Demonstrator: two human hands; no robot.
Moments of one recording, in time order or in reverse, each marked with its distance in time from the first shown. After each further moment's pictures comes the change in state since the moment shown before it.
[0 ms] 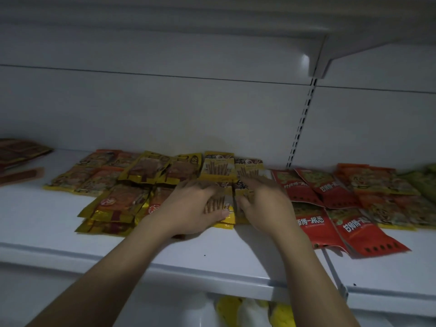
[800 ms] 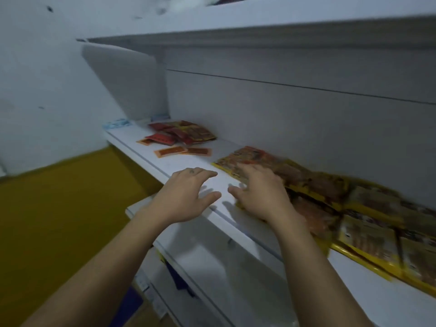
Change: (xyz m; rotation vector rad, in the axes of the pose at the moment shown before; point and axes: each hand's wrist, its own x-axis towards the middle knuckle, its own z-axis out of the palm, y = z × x) left_hand -0.220 -0.122 -0.068 0.092 0.236 -0.681; right_hand 0.020 -0.247 0.061 0.202 -0.301 -0.544
